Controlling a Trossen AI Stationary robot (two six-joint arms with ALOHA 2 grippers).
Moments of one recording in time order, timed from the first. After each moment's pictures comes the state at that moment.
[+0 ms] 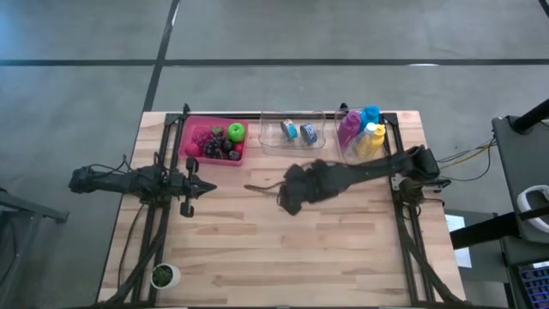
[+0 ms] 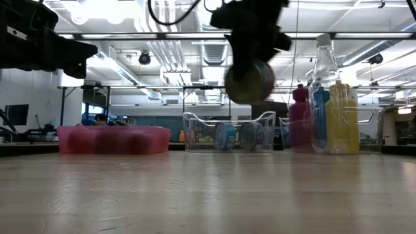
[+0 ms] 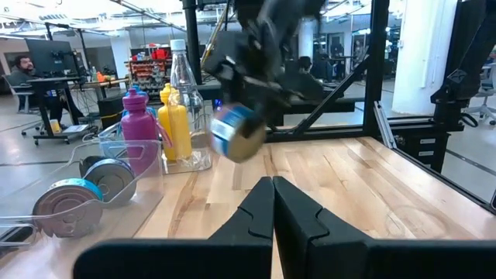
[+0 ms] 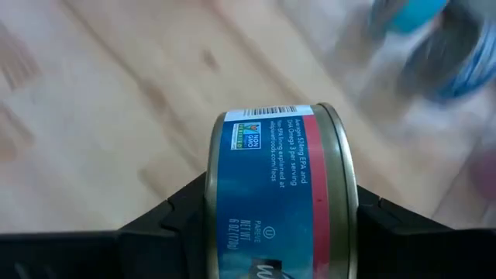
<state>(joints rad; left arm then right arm) -0.13 0.01 0.00 0.03 -0.11 0.07 0.16 1.86 1.61 -1.08 0.47 0.84</state>
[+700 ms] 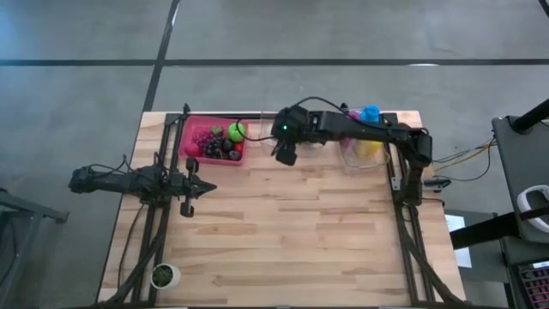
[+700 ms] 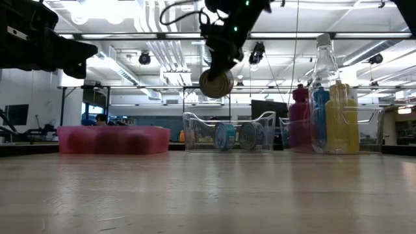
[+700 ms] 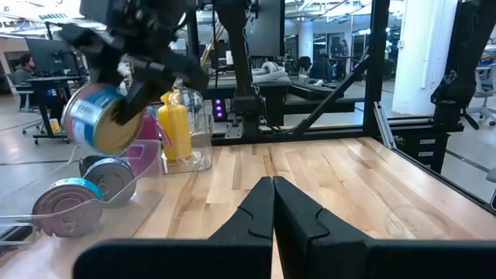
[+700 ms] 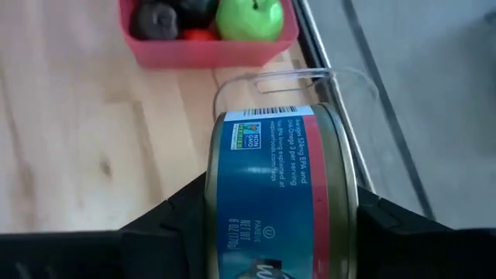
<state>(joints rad) -0.13 0.01 0.00 0.03 -0.11 0.07 -0.25 1.87 1.72 -0.78 0.27 -0.08</state>
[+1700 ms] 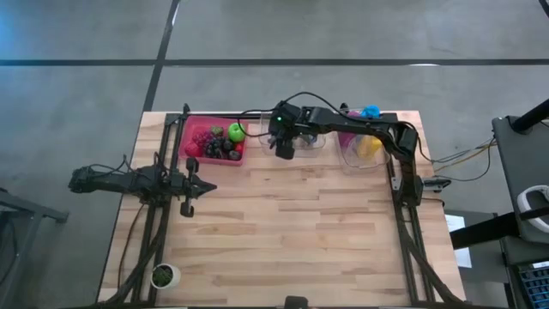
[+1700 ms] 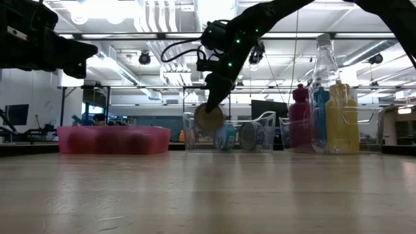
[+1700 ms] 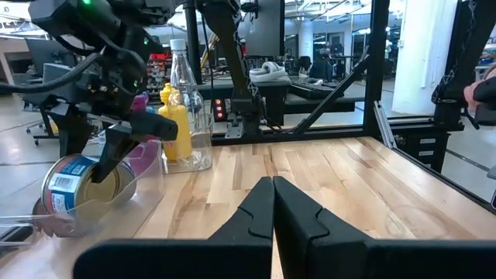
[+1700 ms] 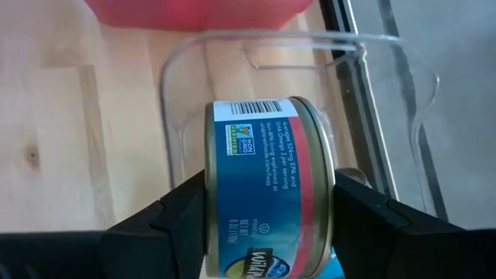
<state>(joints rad) -0.13 0.01 0.00 0.03 -0.11 0.07 -0.38 2.01 1.67 -0.64 0.12 -0.27</state>
